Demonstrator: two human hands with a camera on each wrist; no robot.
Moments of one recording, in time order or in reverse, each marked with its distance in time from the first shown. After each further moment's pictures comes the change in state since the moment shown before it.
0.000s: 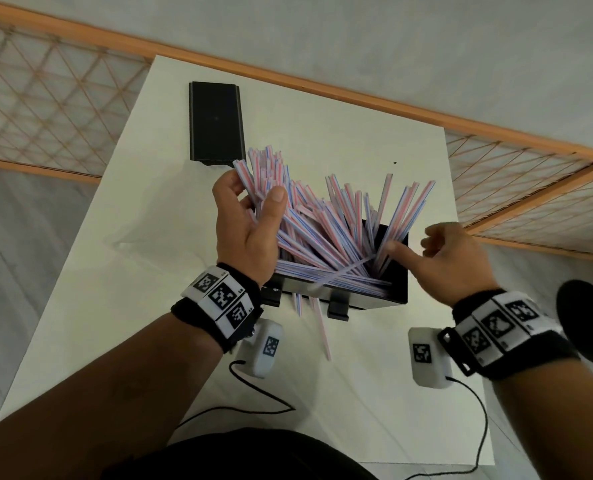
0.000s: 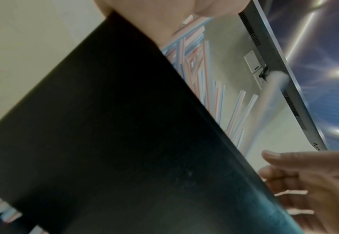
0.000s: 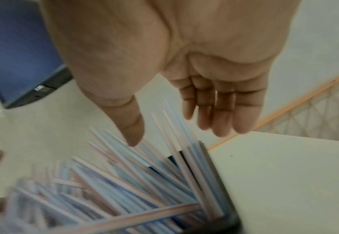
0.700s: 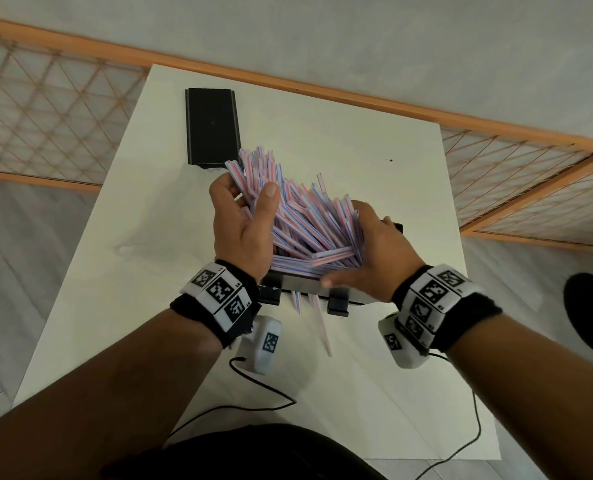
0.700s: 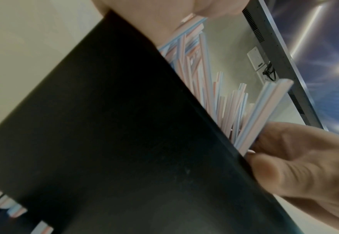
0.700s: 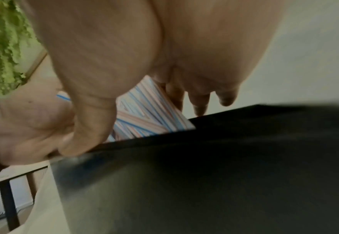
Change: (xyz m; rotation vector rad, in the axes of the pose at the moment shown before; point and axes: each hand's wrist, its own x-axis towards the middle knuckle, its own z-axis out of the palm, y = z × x) left_hand -0.001 0.004 0.003 0.001 0.026 -0.054; right_hand -0.004 -0.037 0.039 0.012 -0.239 -0.545
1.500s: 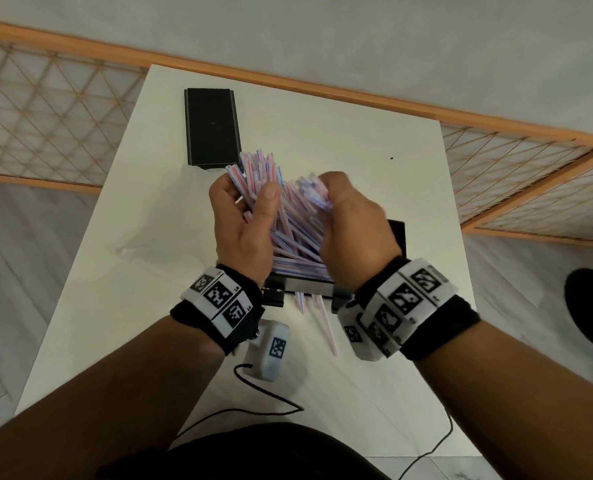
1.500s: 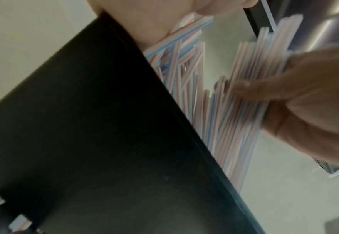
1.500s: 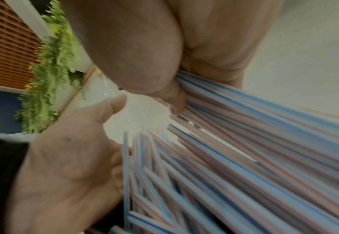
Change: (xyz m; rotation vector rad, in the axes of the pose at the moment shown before) left_hand -0.005 0.008 0.000 -0.129 -0.007 -0.043; right_hand 0.014 -0.063 0.006 -0.007 0.267 -0.092
